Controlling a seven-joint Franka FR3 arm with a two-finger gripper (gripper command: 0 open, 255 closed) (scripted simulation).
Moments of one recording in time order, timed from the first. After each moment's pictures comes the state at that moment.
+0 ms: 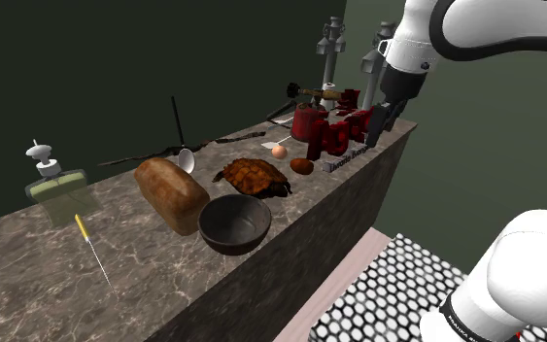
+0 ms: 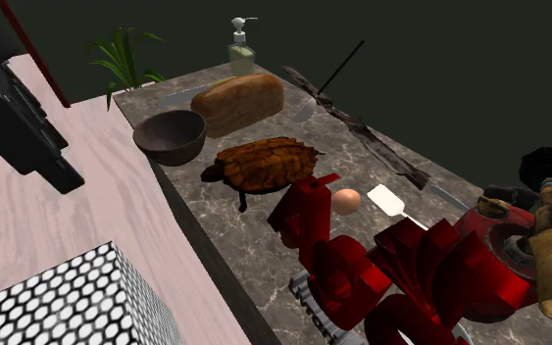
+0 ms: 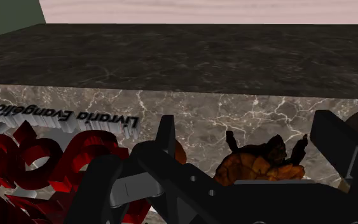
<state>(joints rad) -0.02 -0.79 0.04 -2.38 -0.05 1.71 -0.12</state>
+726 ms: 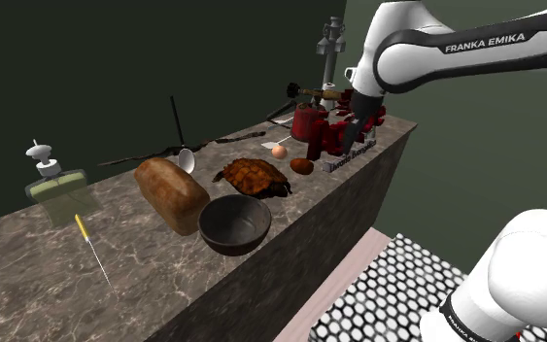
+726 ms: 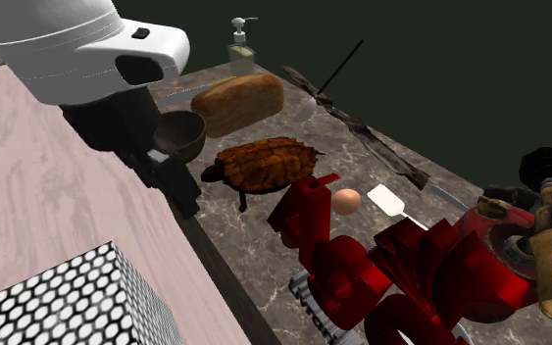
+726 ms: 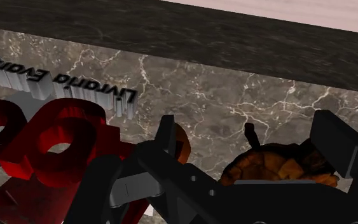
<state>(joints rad) 0.00 -0.52 -0.07 -2.39 -0.09 1.99 -0.32</state>
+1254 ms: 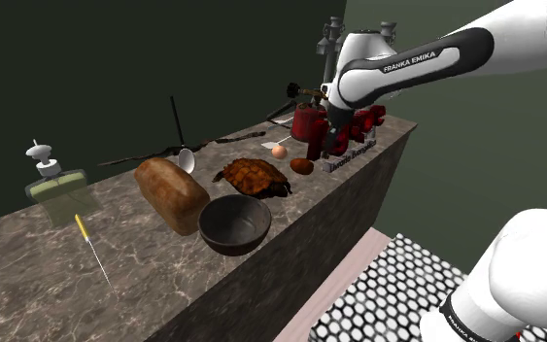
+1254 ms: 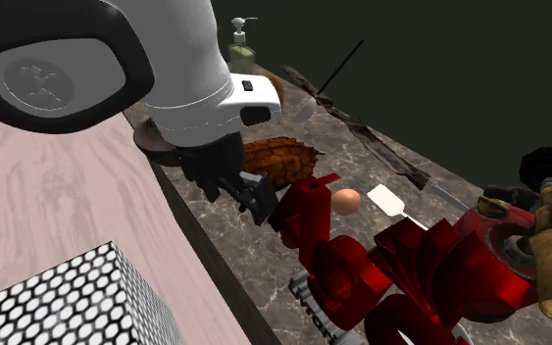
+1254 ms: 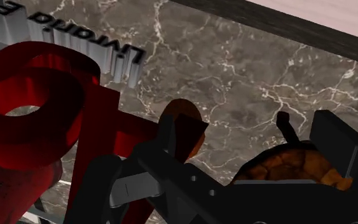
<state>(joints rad) 0.02 -0.23 -0.14 -2.29 -0.07 2.18 -0.50</state>
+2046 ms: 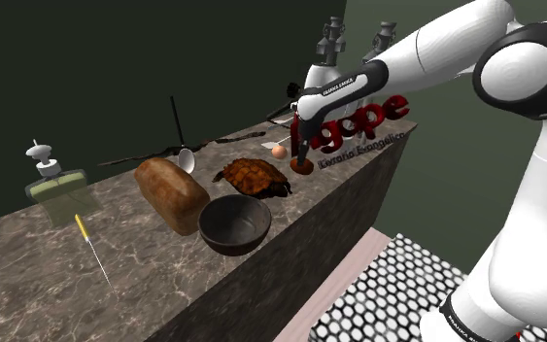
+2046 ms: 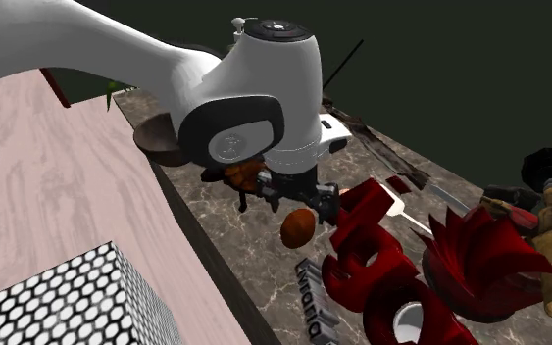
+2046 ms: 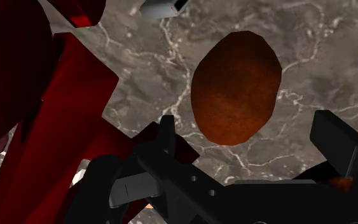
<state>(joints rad) 0.02 0.21 -0.15 -2.00 0.04 2.34 -0.77</state>
